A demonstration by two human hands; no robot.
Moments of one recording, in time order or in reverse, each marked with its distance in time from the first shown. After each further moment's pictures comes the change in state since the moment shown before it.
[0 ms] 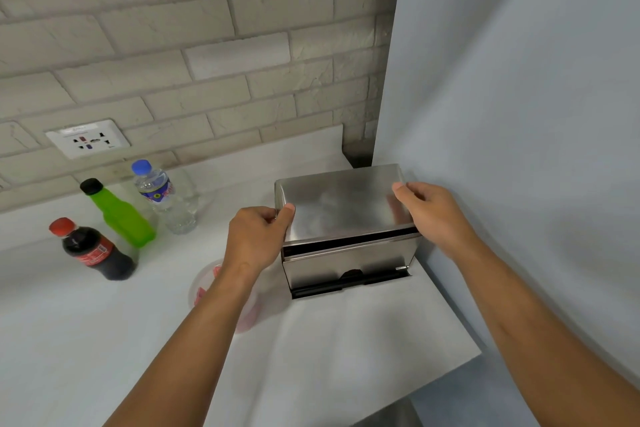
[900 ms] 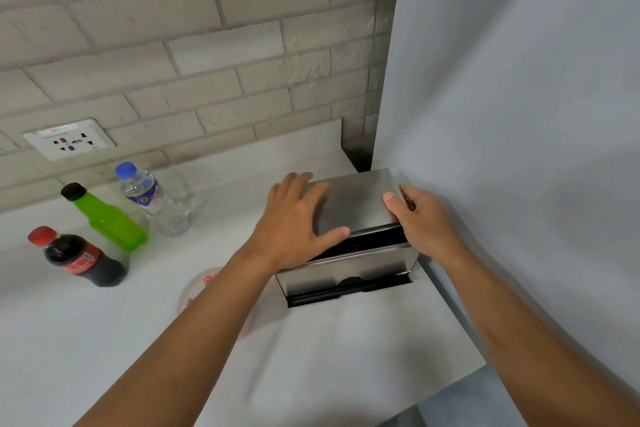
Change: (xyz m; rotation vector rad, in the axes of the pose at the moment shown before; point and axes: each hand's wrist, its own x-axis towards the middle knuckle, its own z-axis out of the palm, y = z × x) left_hand 0.028 0.024 0.035 0.625 -0.248 0.613; right_hand 0.028 0.025 0.020 -0.130 -0.054 -0.024
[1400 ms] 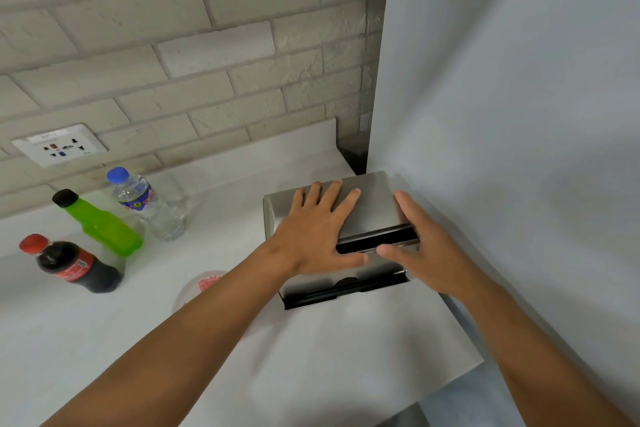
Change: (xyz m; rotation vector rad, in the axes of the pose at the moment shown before) left_hand 0.018 0.025 0.021 0.272 -0.178 0.210; right_hand -0.038 0.037 -0.008 -0.001 -0.189 -0.200
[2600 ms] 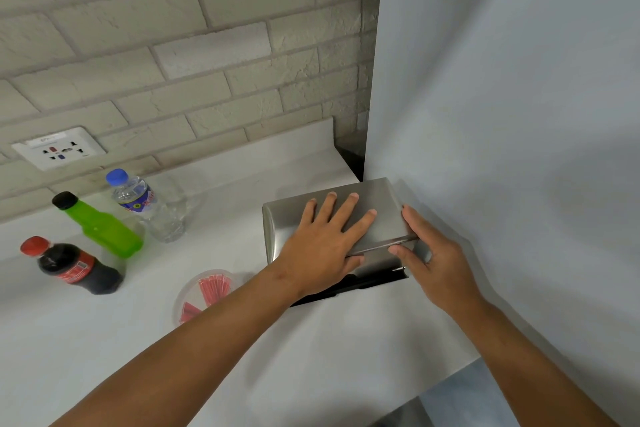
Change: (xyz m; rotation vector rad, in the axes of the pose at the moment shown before) left_hand -0.016 0.024 0.014 0.056 0.041 0.077; right_hand -0.026 0.019 0.022 0.019 0.365 -0.207
